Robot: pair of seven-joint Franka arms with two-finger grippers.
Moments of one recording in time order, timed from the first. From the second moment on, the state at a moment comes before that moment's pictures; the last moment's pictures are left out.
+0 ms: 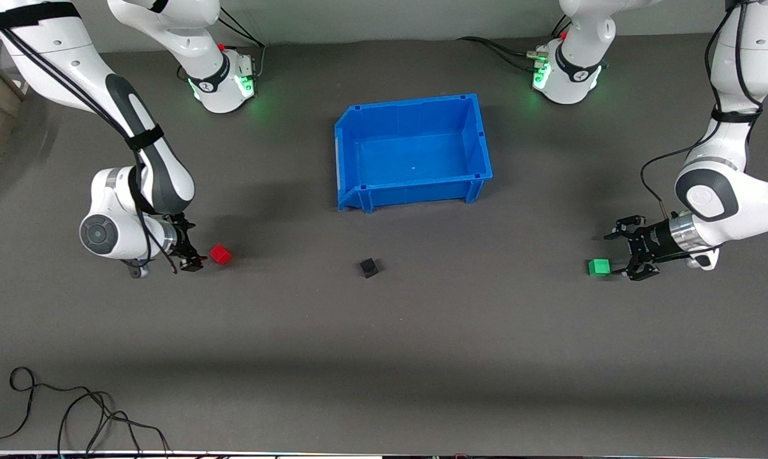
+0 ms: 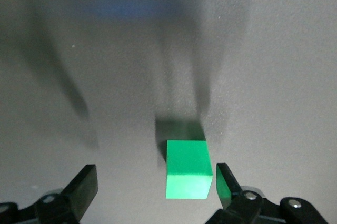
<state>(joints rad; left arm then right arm) 0.18 0.46 0.03 -2.11 -0.75 2.35 -0.80 -0.06 0.40 0.10 -2.09 -0.05 2.22 1.20</state>
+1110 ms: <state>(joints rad) 0.17 0.51 0.00 -2.07 -0.79 2.41 -0.79 -0.06 0.46 0.10 -2.08 -0.03 2.38 0.92</state>
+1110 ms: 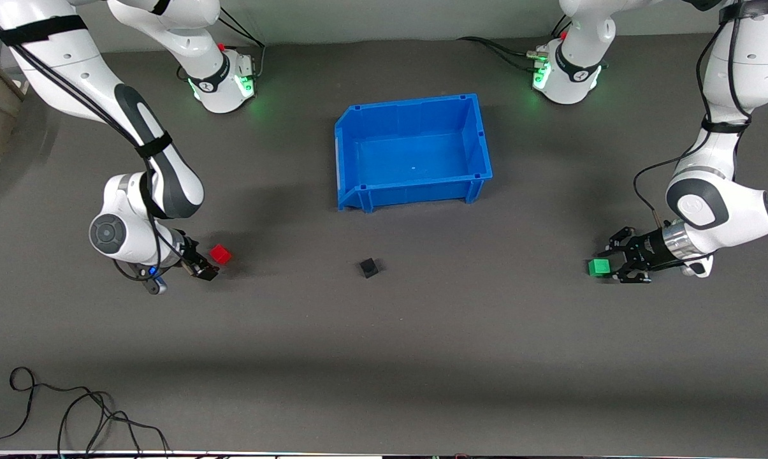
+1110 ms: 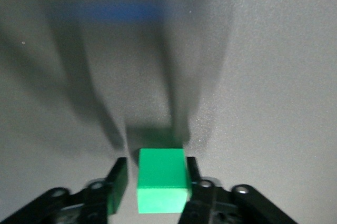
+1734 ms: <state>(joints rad) 0.11 0.51 -0.01 -1.97 -0.80 2.40 -0.89 -0.04 0.48 0.11 -2.08 -0.02 2.38 0.93</state>
